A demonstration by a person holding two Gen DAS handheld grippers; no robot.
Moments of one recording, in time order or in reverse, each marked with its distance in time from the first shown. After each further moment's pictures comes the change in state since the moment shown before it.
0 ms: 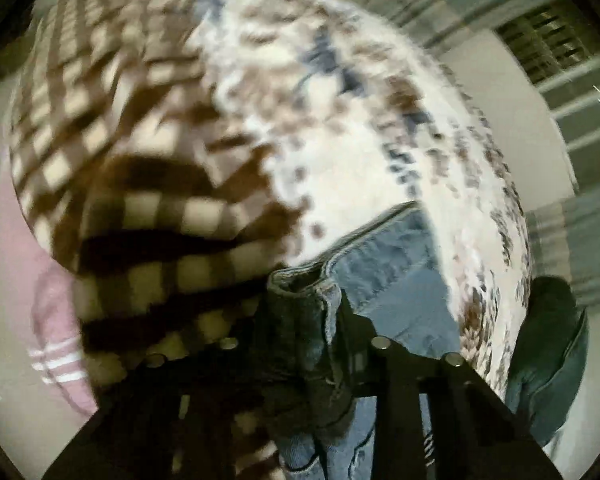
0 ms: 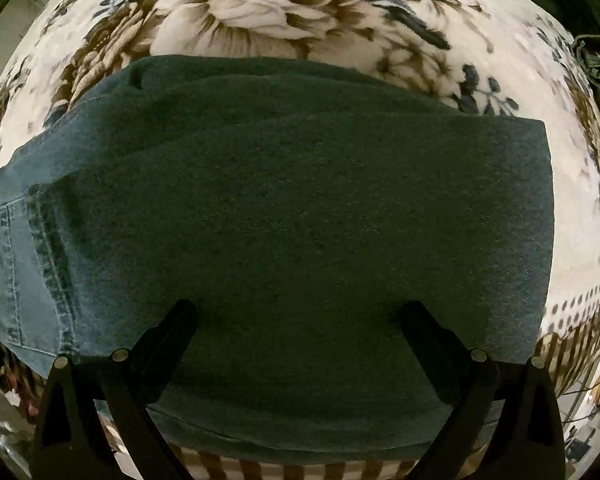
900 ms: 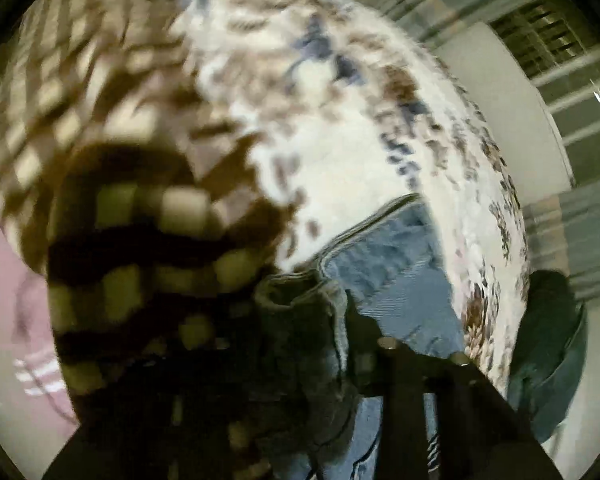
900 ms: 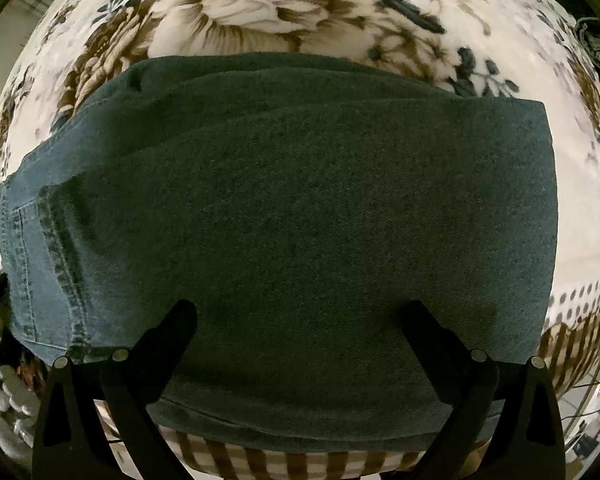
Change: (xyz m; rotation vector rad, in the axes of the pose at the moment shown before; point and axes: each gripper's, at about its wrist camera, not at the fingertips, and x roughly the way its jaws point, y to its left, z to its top) left arm 0.021 -0.003 0.006 0.031 0.021 -0.007; right arm -0.001 -0.017 -0.011 0.032 0.002 0.030
